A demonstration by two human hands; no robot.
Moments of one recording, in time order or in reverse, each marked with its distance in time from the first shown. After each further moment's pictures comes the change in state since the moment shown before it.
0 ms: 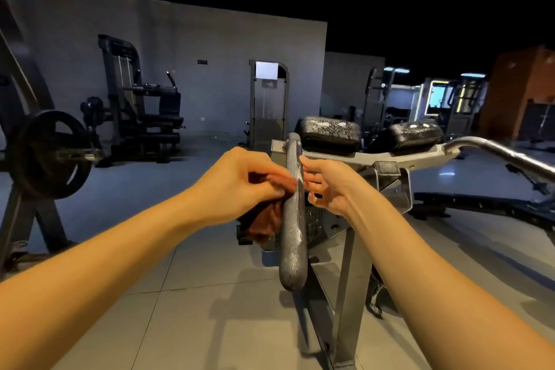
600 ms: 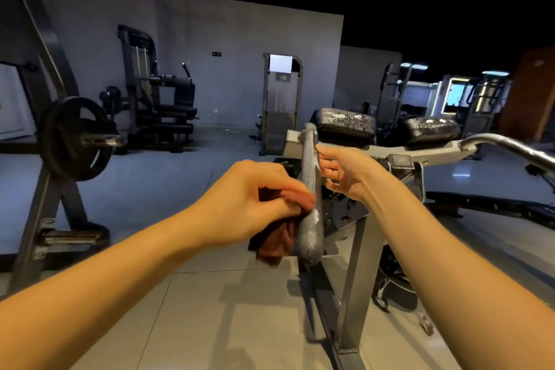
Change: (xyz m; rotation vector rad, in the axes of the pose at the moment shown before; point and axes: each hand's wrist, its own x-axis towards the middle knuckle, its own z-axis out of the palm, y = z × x) left_hand -0.052 0.029 0.005 -0.070 -0.012 0.026; right_hand -0.002 -0.006 -0.004 -0.090 0.004 -0.035
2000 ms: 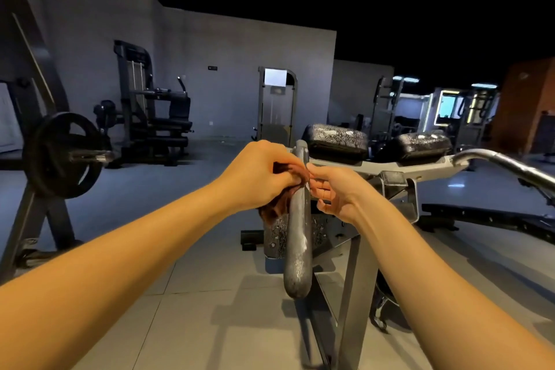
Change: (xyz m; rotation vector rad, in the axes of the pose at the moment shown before) left_hand 0.085 -0.034 0.002 0.199 0.131 0.000; right_hand -0.001 0.003 -0.001 0.040 -0.004 -0.002
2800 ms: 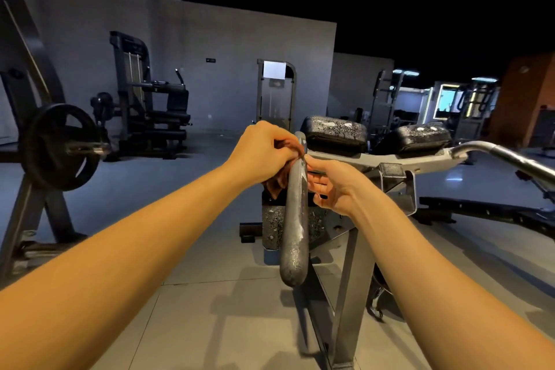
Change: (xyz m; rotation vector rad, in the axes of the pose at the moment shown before) left_hand 0.028 -0.019 0.016 -0.039 0.109 -0.160; right_hand 0.004 0.001 0.002 0.016 0.011 0.058
